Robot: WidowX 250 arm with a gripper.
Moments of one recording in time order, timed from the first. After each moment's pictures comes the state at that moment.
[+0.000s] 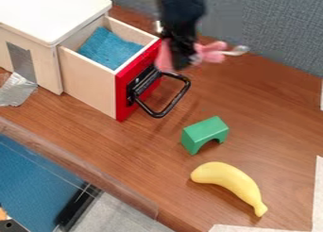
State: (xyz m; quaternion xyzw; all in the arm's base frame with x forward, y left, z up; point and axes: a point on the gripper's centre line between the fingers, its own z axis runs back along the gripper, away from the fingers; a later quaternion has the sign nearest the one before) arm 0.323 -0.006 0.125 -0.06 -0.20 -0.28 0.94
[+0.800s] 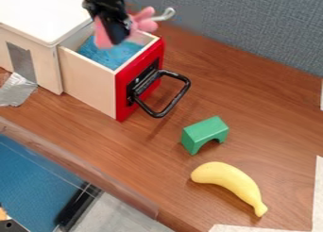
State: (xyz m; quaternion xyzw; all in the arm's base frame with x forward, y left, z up) arm 0.308 0.081 0.135 -0.07 -0.21 -0.16 0.96
